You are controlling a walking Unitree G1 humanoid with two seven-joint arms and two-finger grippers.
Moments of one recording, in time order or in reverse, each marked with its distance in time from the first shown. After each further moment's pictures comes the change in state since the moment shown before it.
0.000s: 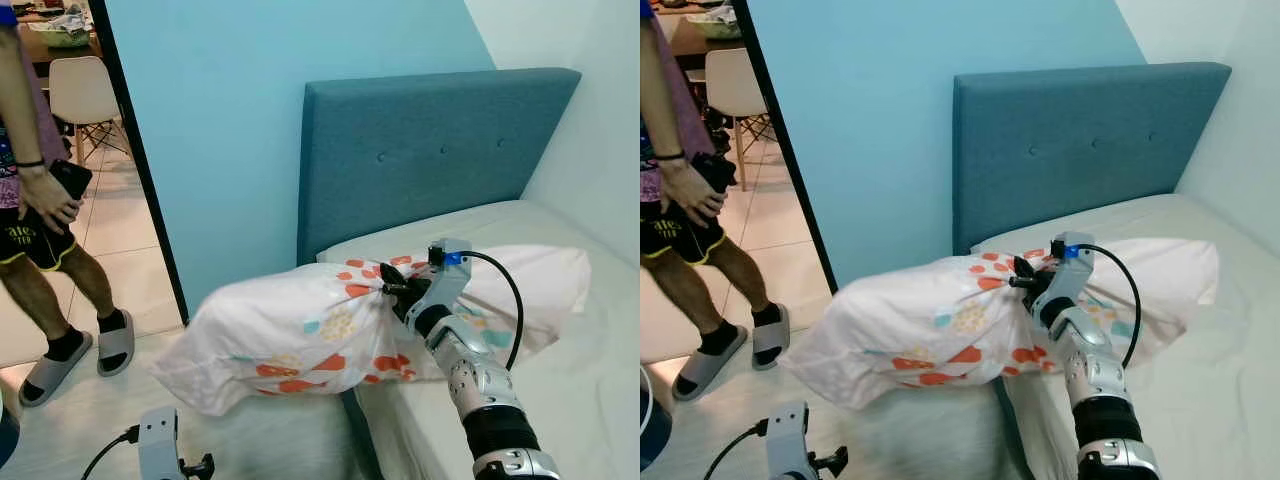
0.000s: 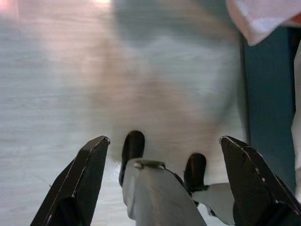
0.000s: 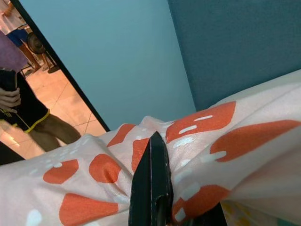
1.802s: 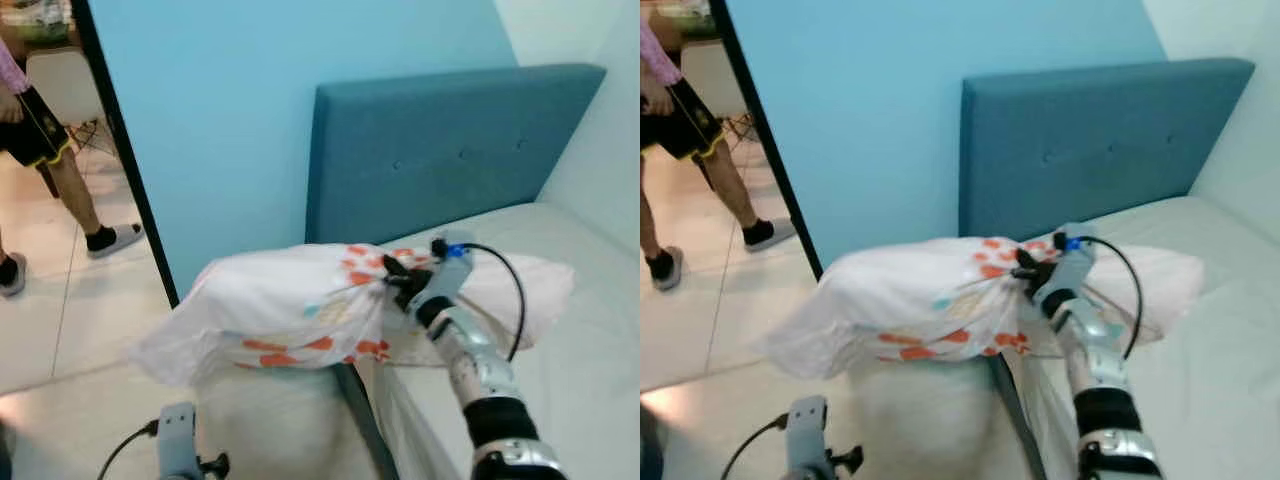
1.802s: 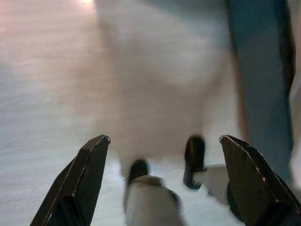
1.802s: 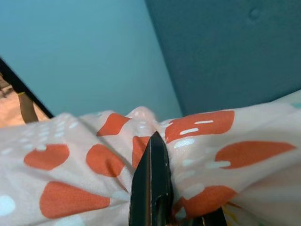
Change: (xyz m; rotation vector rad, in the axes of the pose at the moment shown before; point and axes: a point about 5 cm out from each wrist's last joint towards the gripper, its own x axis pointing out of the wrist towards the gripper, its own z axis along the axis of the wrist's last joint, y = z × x) left arm 0.005 -0.025 0.005 0.028 0.019 -0.039; right arm -0.005 -0.017 0.010 -0.013 -0.033 -0.062
